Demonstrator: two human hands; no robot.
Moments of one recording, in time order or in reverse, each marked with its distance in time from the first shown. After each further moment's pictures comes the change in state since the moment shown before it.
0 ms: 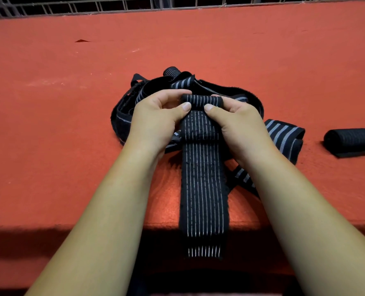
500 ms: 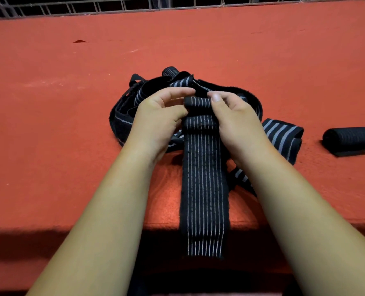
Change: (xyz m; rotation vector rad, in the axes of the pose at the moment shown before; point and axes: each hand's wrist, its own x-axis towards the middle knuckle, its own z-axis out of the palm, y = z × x) left_hand -0.001 0.002 0.005 -0.034 -0.045 -0.004; right_hand 0.004 0.002 0.005 -0.099 0.101 -0.002
